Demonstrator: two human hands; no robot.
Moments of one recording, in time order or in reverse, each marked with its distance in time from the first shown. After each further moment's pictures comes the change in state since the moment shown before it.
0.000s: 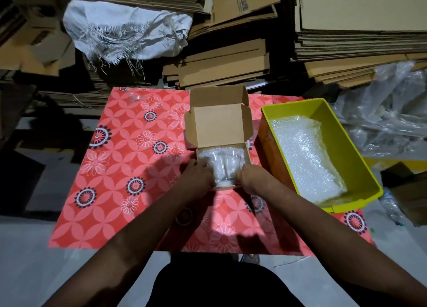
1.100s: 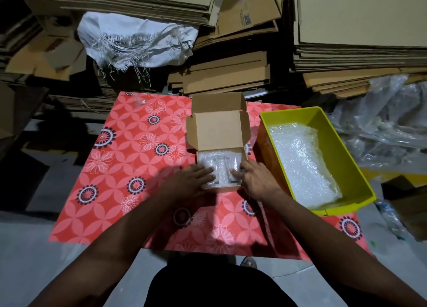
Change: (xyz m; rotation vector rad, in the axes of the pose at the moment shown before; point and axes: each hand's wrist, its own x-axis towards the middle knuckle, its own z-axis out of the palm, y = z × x) left_hand -0.022 -0.030 0.020 0.095 0.287 0.274; right_hand -0.014 0.023 0.030 -0.020 0.428 -0.051
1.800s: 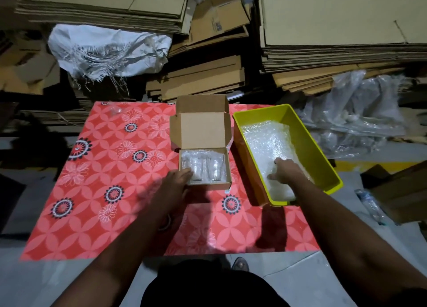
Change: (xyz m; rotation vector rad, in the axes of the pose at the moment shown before) left_hand 0.017 0.047 0.011 -0.399 0.159 -0.493; right_hand -0.056 0.139 0.015 0.302 -0.318 0.786
